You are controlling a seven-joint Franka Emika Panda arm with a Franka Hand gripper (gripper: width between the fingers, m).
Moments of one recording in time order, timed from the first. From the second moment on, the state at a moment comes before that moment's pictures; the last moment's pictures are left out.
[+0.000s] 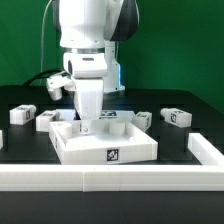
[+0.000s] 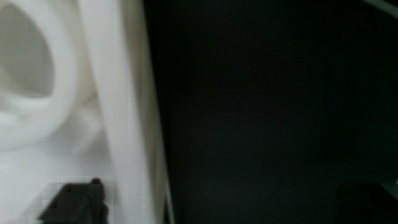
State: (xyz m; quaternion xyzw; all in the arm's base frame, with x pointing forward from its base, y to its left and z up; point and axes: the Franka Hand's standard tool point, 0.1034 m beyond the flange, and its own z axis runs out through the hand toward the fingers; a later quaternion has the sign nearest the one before) arm 0.407 -0.055 0.007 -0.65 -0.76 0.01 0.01
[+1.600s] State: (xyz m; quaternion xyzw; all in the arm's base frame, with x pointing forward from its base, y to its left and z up) arm 0.422 -0.039 0.008 -0.67 -0.74 0.01 0.01
